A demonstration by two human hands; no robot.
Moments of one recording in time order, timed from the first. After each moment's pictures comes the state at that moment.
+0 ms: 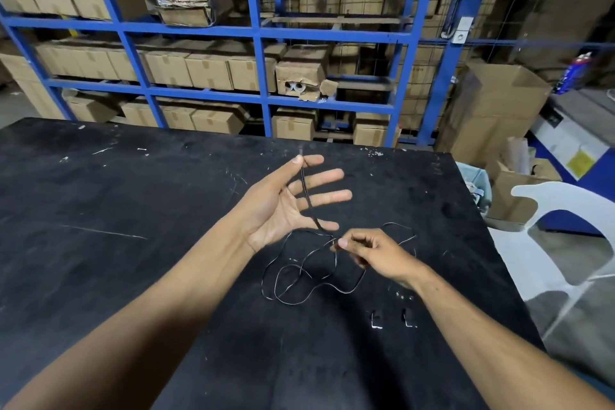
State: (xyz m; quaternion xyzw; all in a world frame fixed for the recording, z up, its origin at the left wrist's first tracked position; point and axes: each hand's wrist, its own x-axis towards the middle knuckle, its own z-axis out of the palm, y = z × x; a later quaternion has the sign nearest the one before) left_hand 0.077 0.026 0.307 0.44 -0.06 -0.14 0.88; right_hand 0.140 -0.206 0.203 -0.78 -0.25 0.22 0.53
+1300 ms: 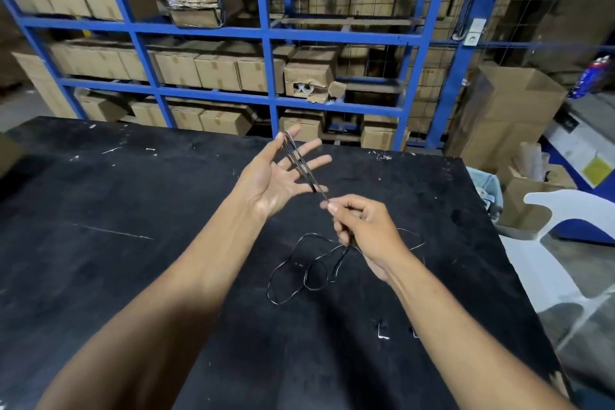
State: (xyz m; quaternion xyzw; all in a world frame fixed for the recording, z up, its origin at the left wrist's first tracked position) left_hand 0.130 0.053 0.313 0.38 0.04 -0.04 0.92; right_hand 0.126 -0.151 0.263 -0.67 -0.14 0.15 0.72
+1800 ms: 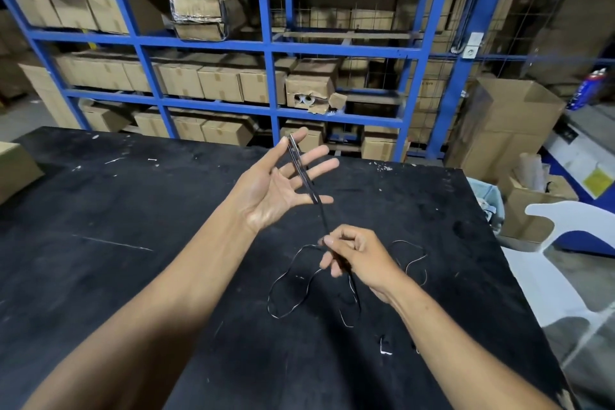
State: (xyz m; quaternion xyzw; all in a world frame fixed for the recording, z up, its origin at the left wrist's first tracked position) left_hand 0.118 0.058 0.333 0.38 -0.05 -0.09 0.92; right_hand 0.133 -0.153 0.232 -0.69 -0.18 0.23 0.66
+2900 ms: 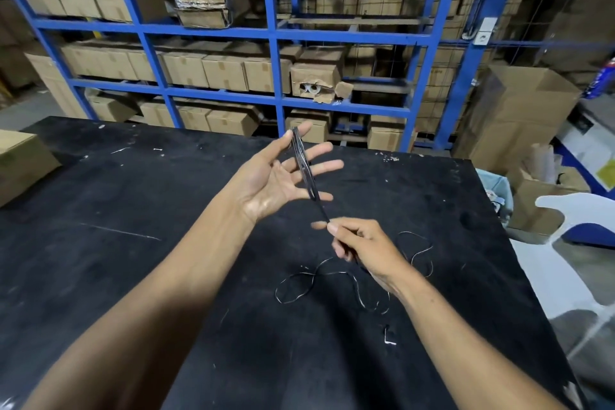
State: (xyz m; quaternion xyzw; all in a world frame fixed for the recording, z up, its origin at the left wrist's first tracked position) left_hand 0.120 0.068 0.330 0.39 -0.03 -0.12 0.91; right_hand 0.137 -0.153 0.231 -0.70 -0.24 0.20 0.64
